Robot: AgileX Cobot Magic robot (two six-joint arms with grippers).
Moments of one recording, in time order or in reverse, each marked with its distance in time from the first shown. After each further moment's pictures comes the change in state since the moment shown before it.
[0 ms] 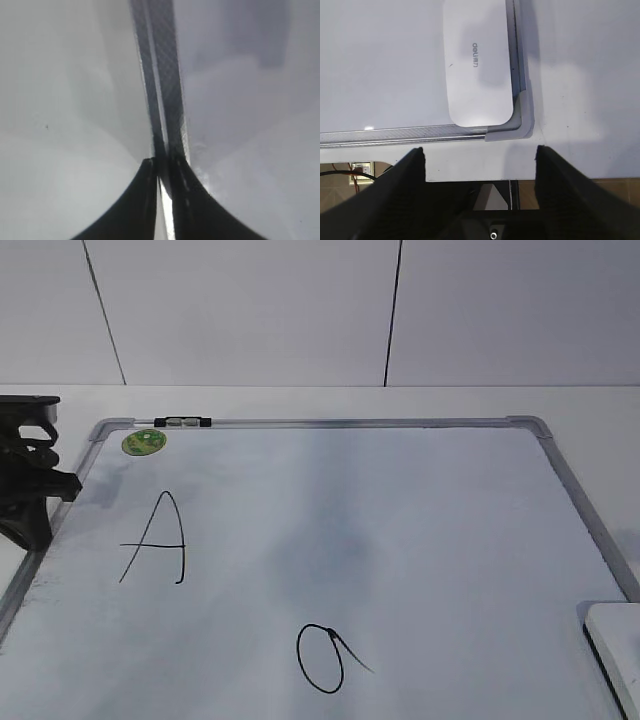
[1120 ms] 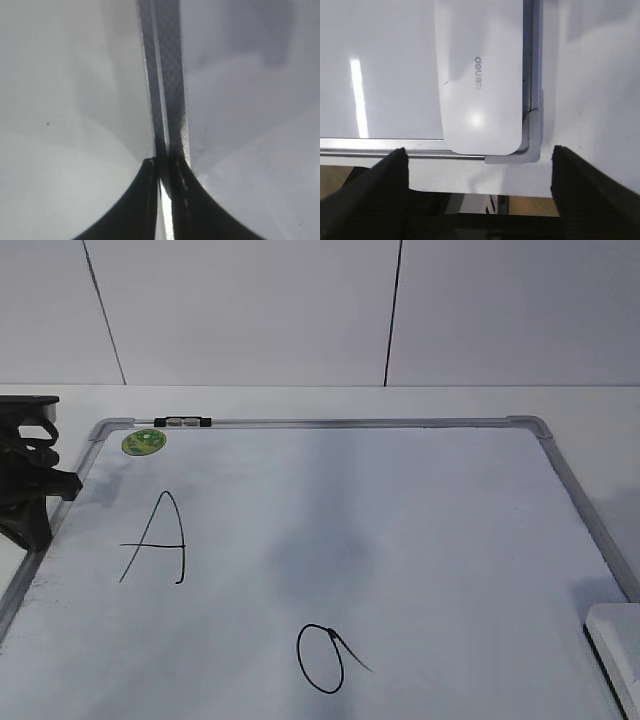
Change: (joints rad) left arm 0.000 0.000 0.000 -0.002 0.002 -0.010; right arm 0.043 0.509 -0.082 0.004 -0.127 -0.052
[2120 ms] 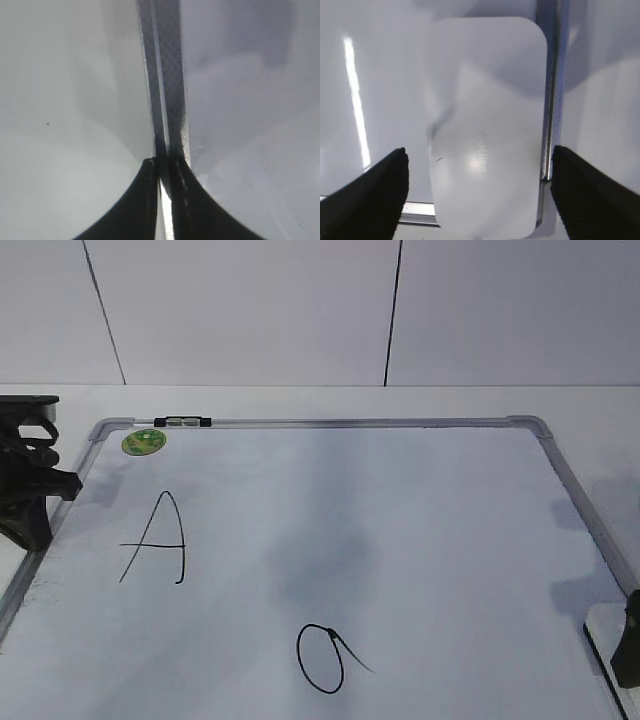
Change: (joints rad) left arm 0.000 0.000 0.000 -0.001 0.000 0.000; right arm 0.022 0.306 -0.002 0.020 -0.217 -0.032
